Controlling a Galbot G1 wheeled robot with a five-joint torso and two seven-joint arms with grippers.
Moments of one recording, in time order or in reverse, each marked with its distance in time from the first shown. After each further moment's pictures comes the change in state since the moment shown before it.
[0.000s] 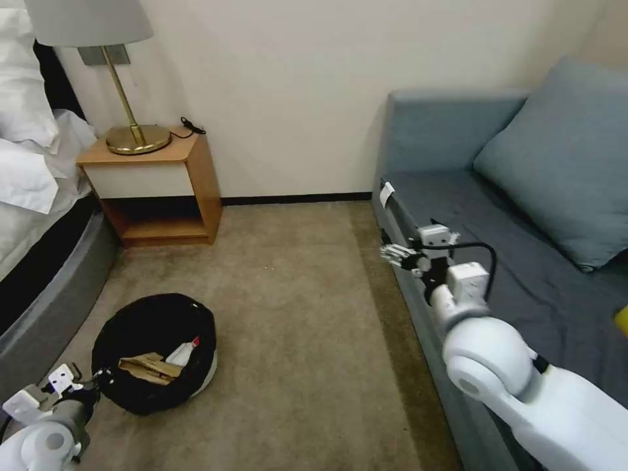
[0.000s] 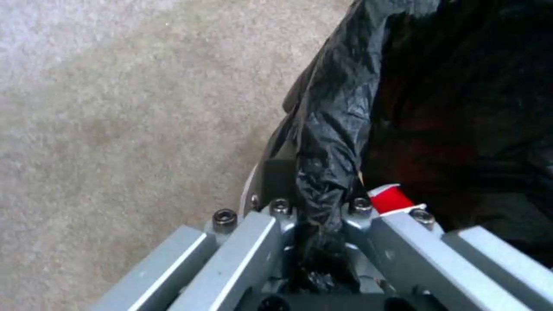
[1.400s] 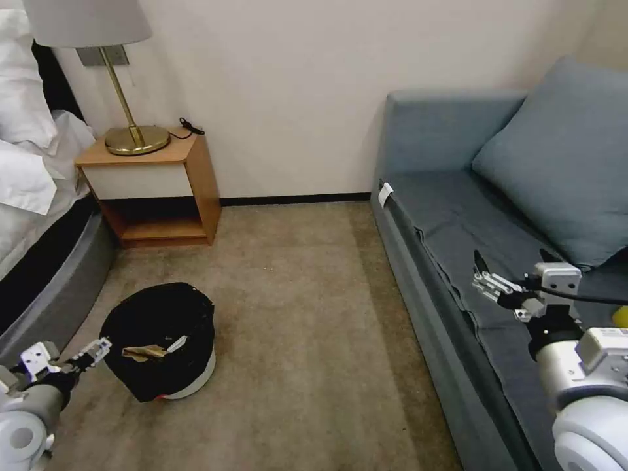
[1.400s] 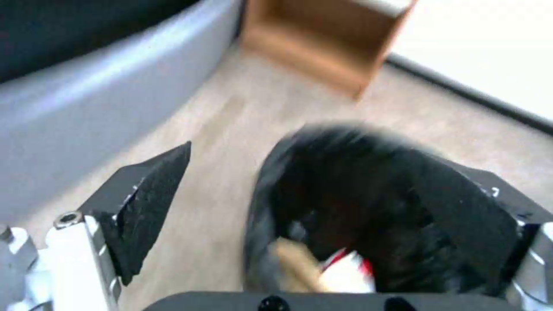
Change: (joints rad) left arm 0.089 0.062 -0.101 -0.310 0.184 -0.020 0.126; right arm -0.618 0.157 0.582 0.186 -0.105 0.052 -0.151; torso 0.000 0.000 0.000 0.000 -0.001
